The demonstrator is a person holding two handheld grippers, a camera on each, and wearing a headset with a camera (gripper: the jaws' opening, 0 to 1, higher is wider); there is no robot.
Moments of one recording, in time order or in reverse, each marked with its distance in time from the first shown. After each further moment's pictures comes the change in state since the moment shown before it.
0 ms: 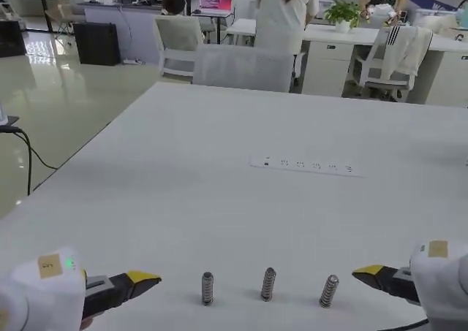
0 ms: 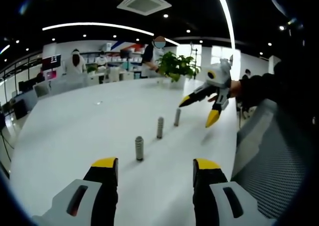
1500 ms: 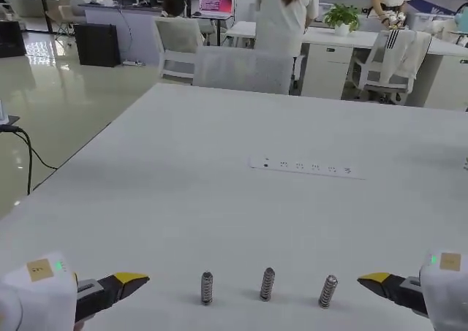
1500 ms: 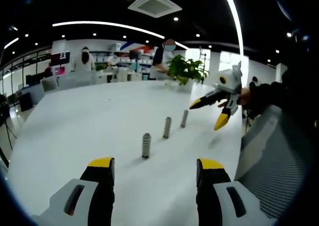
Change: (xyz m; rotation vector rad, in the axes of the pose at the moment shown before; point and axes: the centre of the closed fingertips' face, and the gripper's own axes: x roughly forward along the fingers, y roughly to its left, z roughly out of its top) left arm -0.004 0.010 -0.005 -0.058 -0.024 0.056; right arm -0.004 0.003 -0.003 0.026 -0.025 -0.030
